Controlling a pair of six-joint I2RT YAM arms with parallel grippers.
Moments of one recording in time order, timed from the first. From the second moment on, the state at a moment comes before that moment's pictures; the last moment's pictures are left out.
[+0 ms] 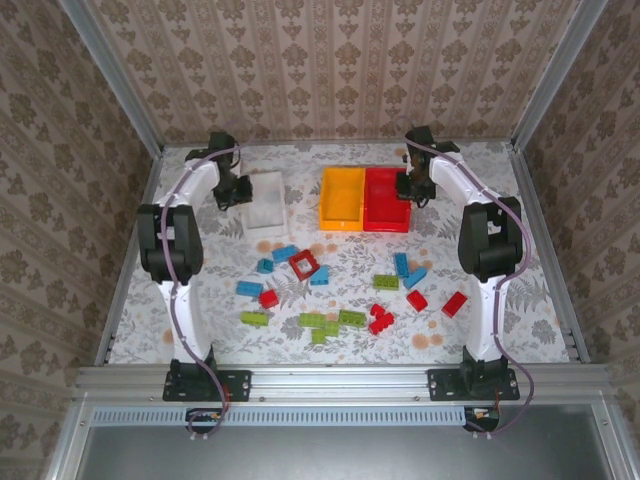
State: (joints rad) left arm -0.15 2.13 1.79 -0.89 0.12 -0.24; right arm 0.15 2.16 1.85 -0.94 -0.05 0.25
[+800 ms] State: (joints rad) left arm -0.29 2.26 1.99 -0.95 0.12 -0.26; right arm 0.13 2.22 1.90 -0.94 -0.11 0.18
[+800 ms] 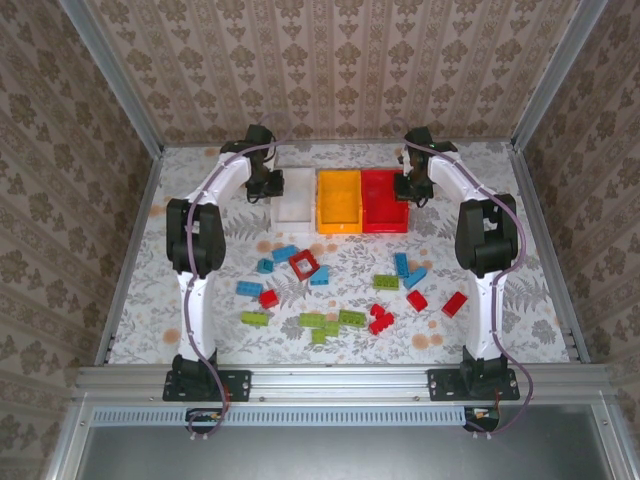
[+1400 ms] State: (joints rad) left arm -0.29 2.25 1.98 -0.95 0.09 -0.31; right arm 0.13 2.17 1.86 -0.93 -0.08 0.21
